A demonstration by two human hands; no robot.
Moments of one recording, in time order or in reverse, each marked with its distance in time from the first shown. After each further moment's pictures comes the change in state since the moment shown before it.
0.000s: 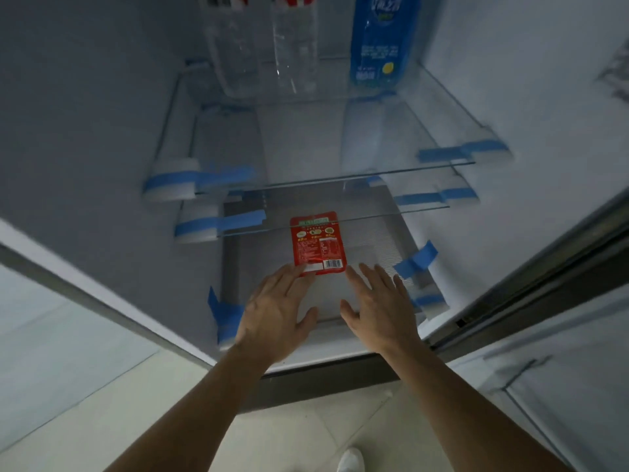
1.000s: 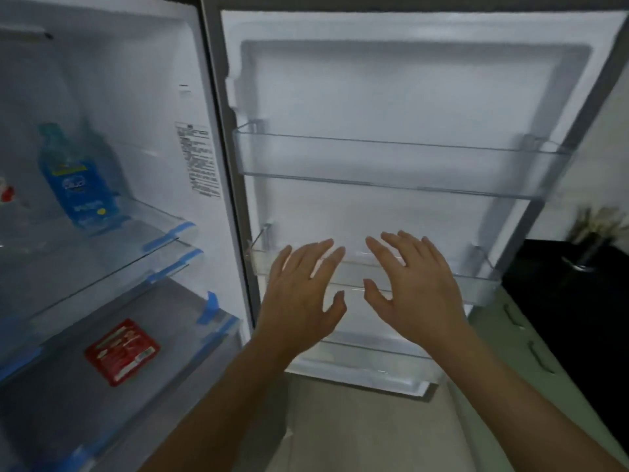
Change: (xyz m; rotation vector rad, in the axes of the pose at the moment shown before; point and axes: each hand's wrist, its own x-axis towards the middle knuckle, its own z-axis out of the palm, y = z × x) left_hand -0.091 0.338 -0.139 -0.342 0.345 1.010; right_hand -0.405 0.054 -0.230 -0.311 0.760 0.649
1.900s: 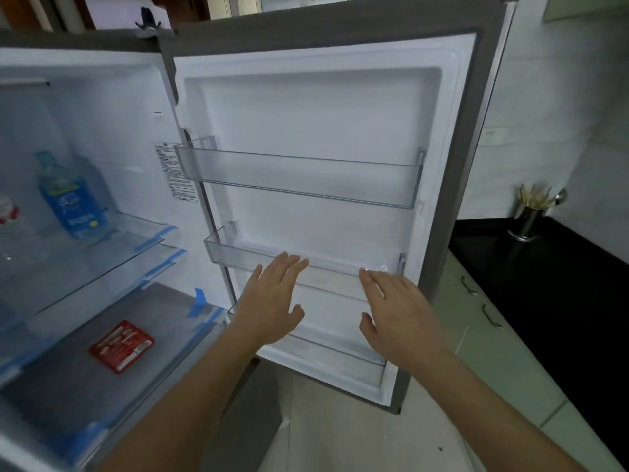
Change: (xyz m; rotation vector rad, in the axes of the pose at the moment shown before) left_hand -0.051 0.041 -0.026 0.098 -0.358 -0.020; right_hand -0.128 0.007 -0.057 -0.109 -0.038 -0.028
